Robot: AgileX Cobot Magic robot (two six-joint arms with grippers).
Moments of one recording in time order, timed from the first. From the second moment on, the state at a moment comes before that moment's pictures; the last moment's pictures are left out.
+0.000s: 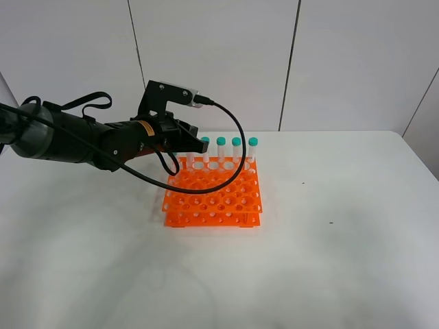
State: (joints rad) left arm -0.49 1.86 -1.03 0.05 -0.45 0.01; right arm 0.06 0.00 -0.50 0.03 1.04 -0.02
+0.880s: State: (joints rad) left arm -0.49 1.85 -1.03 0.06 -0.40 0.01; right arm 0.06 0.00 -0.50 0.03 1.04 -0.02
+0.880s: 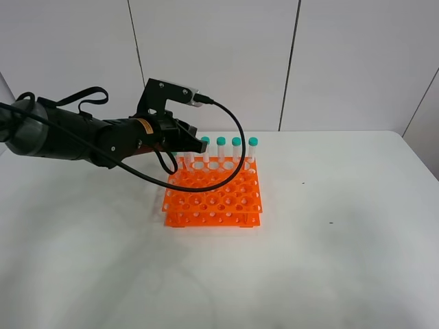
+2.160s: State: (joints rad) left arm -0.49 1.95 -1.03 0.06 -0.47 -0.05; right arm 0.06 0.00 -0.50 0.03 1.04 -0.02
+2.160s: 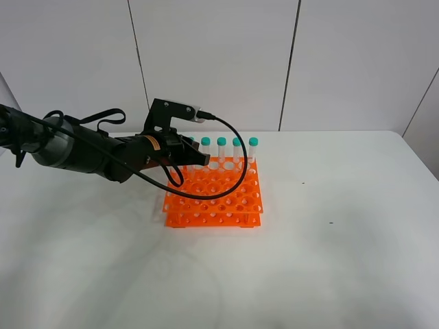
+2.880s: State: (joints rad) left arm -0.49 2.00 -1.03 0.06 -0.50 -0.10; right arm 0.06 0.00 -0.50 0.03 1.04 -0.02
